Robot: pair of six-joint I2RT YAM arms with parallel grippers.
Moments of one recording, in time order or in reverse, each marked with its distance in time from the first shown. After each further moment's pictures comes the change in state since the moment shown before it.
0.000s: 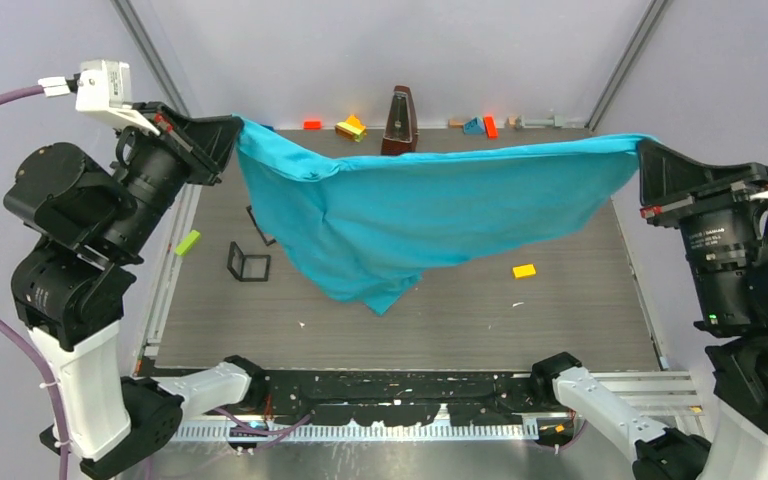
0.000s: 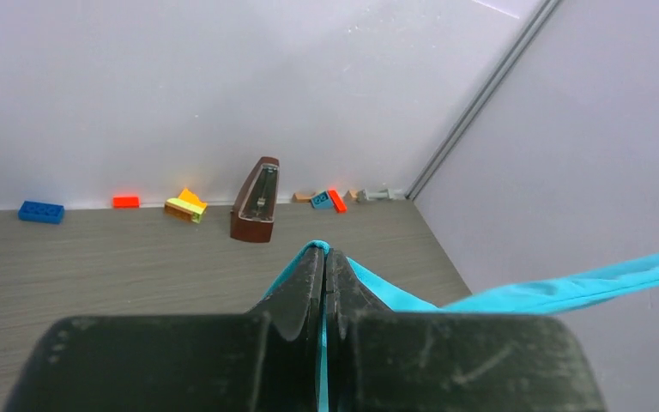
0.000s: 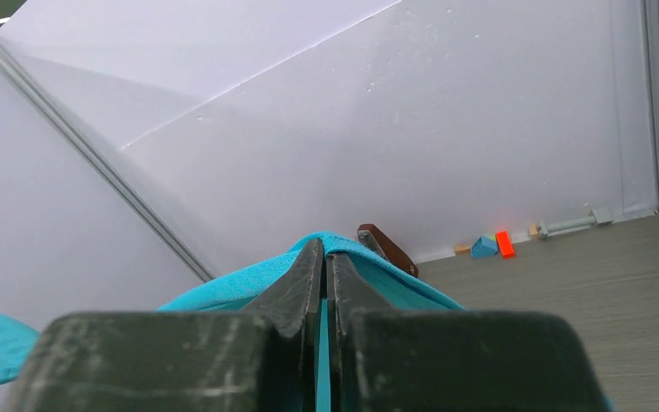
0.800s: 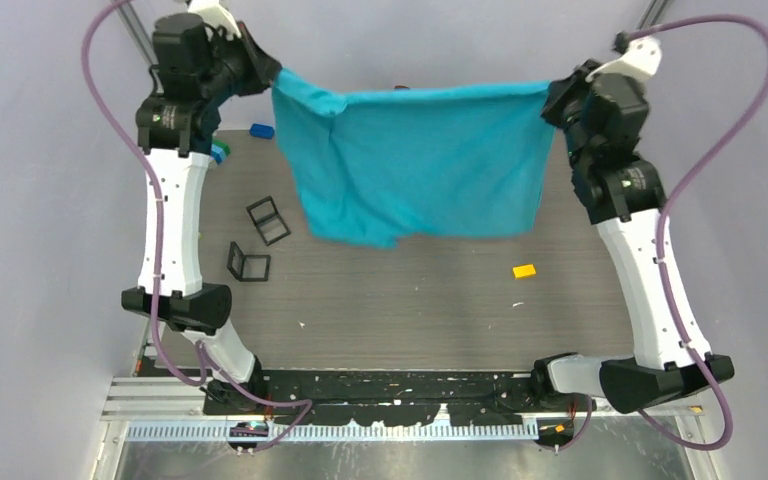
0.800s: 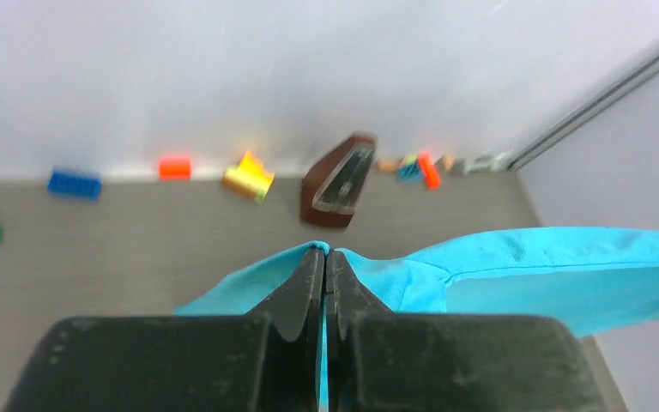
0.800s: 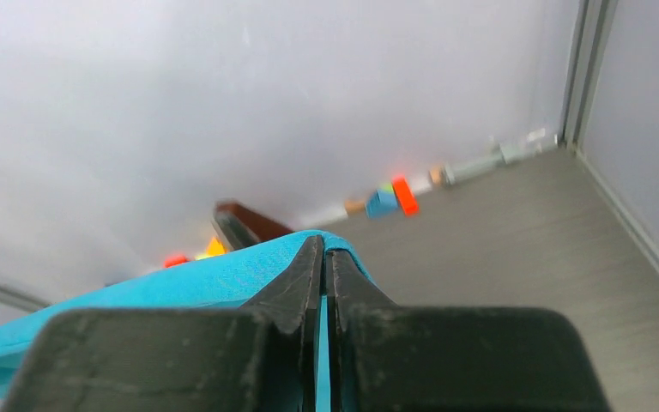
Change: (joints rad) left arm 0.327 0.568 0.149 0.063 0.257 0.050; right arm -0.113 0.448 -0.194 0.287 0.089 -0.055
